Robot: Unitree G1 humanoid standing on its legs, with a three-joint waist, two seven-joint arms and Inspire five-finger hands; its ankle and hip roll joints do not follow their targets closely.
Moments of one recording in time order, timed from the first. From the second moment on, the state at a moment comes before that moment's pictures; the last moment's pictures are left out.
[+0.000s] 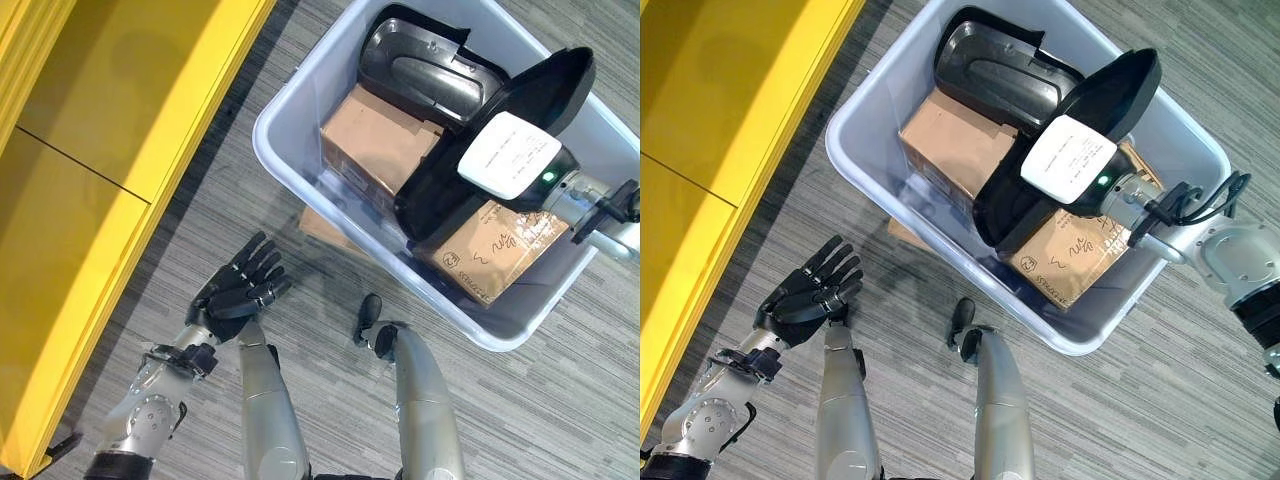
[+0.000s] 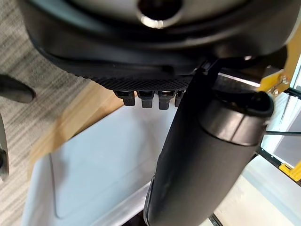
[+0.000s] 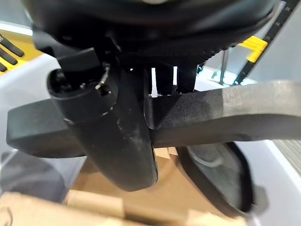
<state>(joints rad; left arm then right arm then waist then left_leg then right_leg) 0.01 0.60 0.01 0.06 -1.08 0.11 -0.34 -0.97 -1.25 0.77 0.28 -0.98 -0.31 -0.39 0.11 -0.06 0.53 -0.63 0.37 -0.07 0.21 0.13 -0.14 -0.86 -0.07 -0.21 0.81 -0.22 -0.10</state>
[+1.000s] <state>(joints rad) 0.00 0.65 -0.01 0.07 -1.10 0.10 -0.39 -1.20 -1.18 0.85 0.46 -0.74 -0.15 -0.38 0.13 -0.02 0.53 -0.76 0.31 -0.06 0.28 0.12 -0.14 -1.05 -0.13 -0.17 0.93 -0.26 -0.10</state>
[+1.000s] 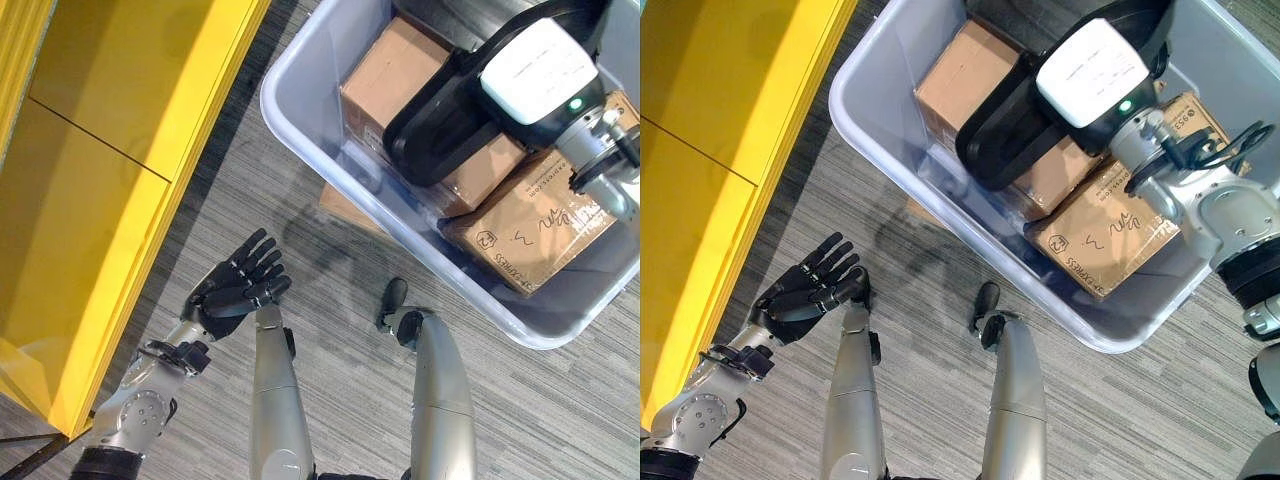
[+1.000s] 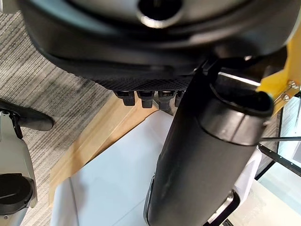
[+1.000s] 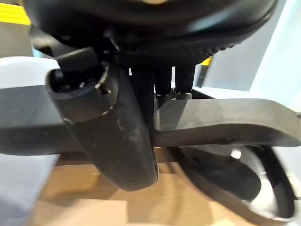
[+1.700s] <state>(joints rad) 0.02 0.65 -0.02 0.02 -1.14 0.10 -0.40 -1.18 -1.18 0.84 0.61 -0.63 0.05 -0.27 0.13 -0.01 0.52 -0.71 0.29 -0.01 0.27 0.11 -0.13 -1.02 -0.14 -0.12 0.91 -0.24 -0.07</state>
